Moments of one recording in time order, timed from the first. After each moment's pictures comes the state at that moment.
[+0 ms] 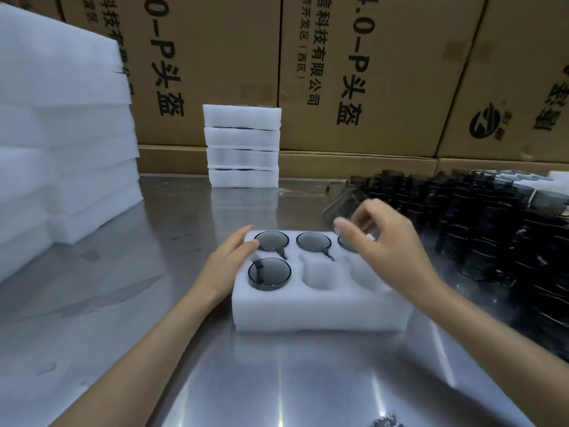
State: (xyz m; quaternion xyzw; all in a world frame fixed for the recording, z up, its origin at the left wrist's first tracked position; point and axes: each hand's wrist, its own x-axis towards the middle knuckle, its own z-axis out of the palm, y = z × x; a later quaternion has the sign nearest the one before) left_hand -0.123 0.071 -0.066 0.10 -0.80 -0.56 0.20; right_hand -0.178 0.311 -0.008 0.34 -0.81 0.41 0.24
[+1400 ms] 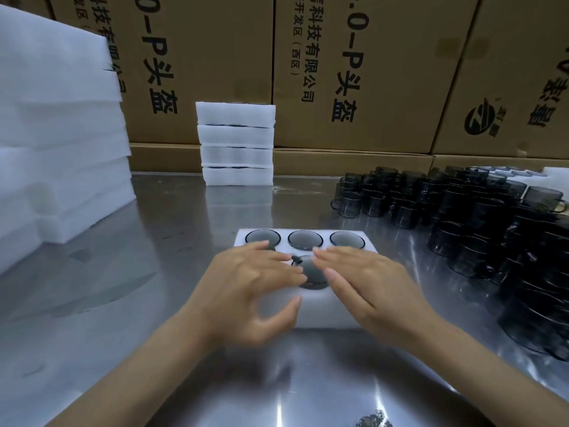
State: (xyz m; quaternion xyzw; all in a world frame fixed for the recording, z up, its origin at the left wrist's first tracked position) left_hand -0.063 0.129 -0.030 -0.23 -0.90 -0.13 0.34; right_hand -0.146 0.328 -0.033 0.47 -0.83 0.19 0.22
